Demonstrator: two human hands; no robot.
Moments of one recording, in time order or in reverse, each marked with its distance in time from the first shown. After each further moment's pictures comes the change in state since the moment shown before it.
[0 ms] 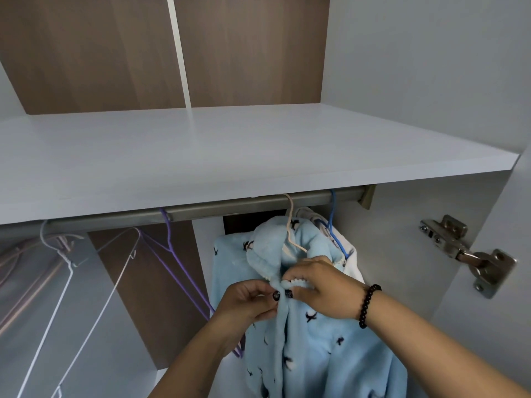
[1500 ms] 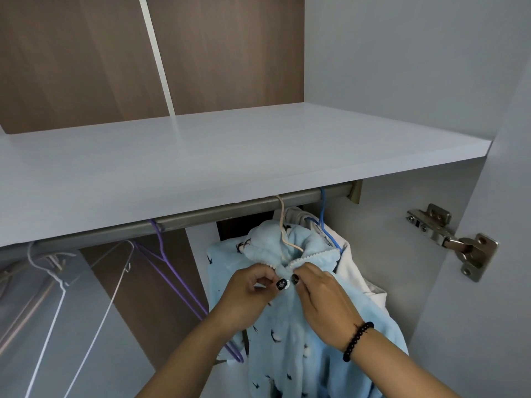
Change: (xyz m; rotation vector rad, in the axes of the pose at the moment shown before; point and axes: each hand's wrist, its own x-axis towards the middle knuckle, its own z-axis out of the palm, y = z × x) left_hand 0.017 0.020 0.008 0.538 -0.049 0.369; right_hand -0.023 -0.010 0.046 -0.025 0.512 0.120
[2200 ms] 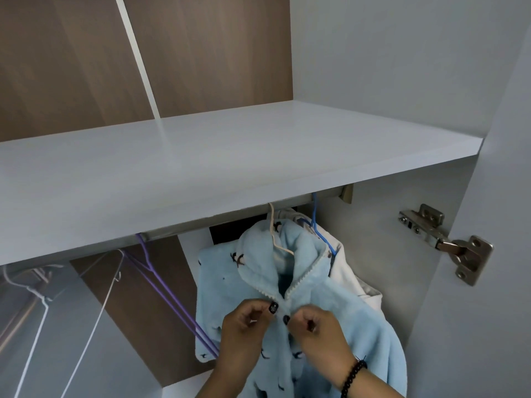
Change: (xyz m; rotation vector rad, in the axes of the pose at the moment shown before) left_hand -0.025 -0.045 0.042 -0.210 0.313 -0.168; right_hand -0.036 0.016 0.040 0.557 0.046 0.583
